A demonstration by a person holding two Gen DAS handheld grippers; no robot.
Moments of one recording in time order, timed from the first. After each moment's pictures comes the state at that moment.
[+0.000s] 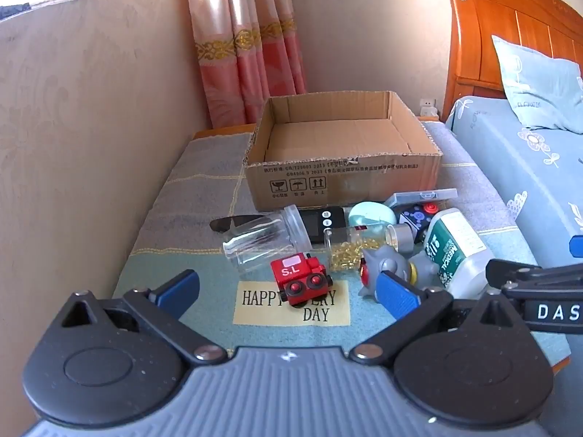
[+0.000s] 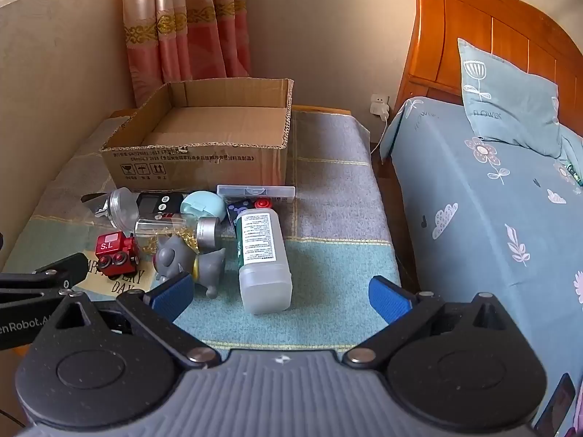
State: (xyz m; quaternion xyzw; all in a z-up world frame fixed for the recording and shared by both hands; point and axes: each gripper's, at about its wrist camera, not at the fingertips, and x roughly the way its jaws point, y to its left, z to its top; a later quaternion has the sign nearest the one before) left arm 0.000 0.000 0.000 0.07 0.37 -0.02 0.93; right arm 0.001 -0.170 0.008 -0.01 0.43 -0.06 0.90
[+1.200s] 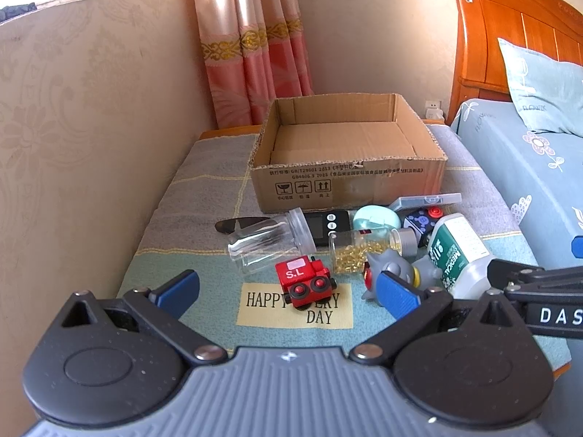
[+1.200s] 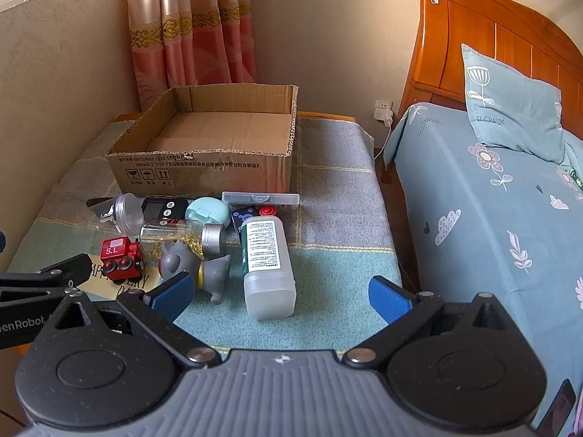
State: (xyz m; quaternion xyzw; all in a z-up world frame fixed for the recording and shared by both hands) left arm 0.000 0.003 0.003 0.06 0.37 -0.02 0.93; right arm 0.000 -0.168 0.013 -0.01 0.42 -0.05 0.90
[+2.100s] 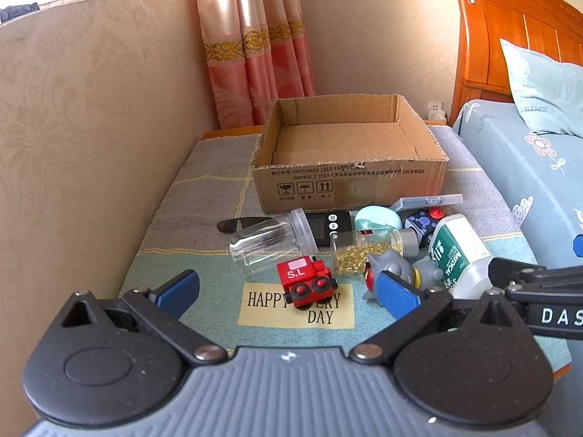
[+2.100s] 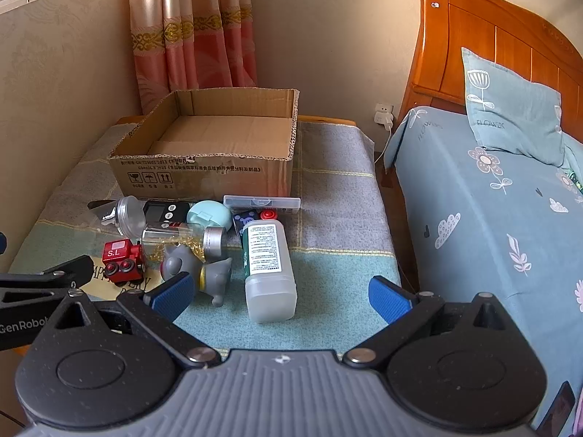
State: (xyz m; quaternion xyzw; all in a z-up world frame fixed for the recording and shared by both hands) left arm 0.001 0.002 0.004 0.06 0.37 -0.01 0.93; right arm -0.001 -0.167 0.015 -0.01 0.42 -0.05 0.91
